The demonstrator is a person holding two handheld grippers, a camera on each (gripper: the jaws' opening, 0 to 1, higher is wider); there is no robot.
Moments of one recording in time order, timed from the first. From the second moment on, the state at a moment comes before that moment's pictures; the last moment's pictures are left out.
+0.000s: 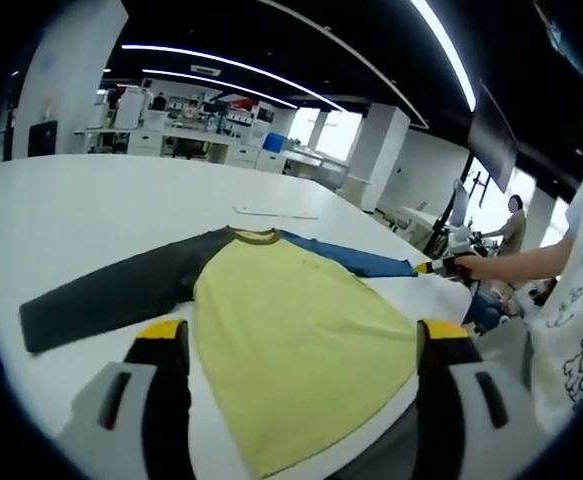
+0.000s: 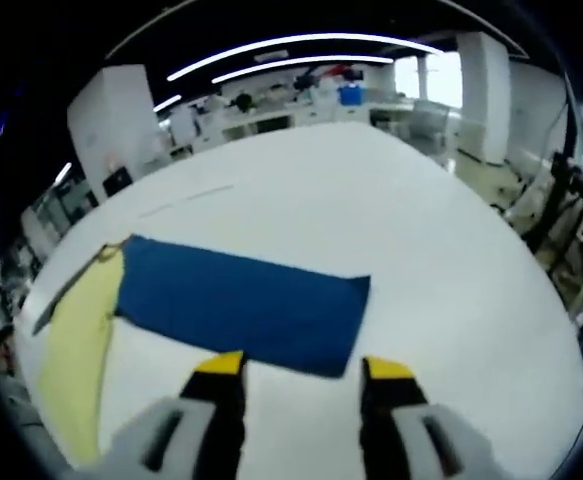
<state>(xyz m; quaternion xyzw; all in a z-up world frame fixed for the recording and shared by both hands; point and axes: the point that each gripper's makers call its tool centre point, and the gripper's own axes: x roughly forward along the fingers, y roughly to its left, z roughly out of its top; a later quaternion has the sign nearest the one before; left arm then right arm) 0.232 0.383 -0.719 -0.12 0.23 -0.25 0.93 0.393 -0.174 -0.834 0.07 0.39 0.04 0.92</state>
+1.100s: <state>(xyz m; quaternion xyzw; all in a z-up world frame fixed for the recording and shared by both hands) 0.225 0.383 -0.733 -0.14 0.25 -0.24 0.93 0.423 -0.199 -0.841 0.03 0.41 0.00 0.91</state>
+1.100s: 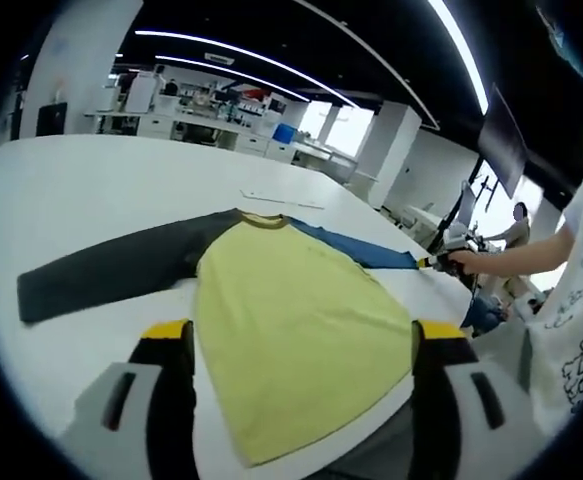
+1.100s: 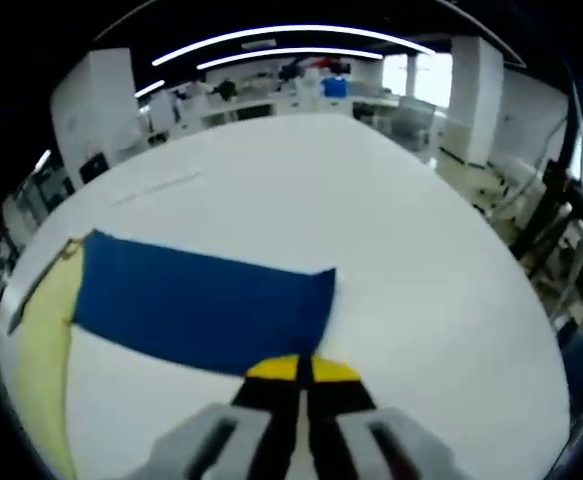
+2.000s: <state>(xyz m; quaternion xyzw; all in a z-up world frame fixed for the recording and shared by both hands) 0.216 0.370 -0.722 -0.02 0.27 -0.33 0.90 0.431 -0.063 -0.724 0.00 0.35 0.13 0.93</state>
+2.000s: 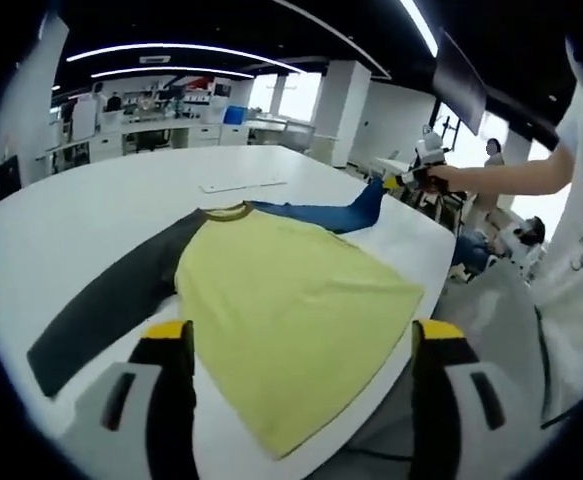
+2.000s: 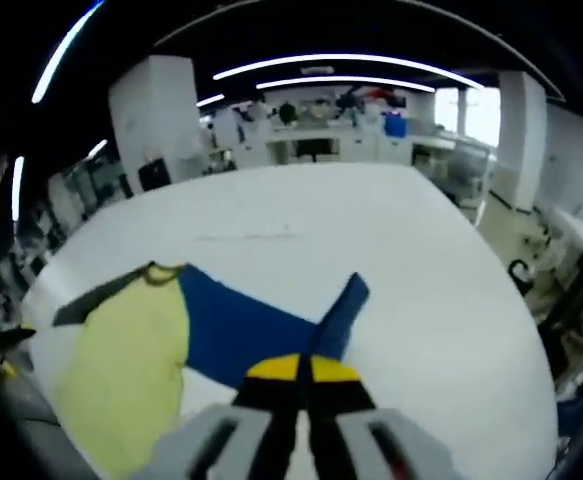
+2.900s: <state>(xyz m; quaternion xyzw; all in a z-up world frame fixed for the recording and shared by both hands) 0.232 0.407 -0.740 0.02 0.28 -0.37 0.89 0.443 0.143 -0.718 0.01 0.35 0.25 0.90</state>
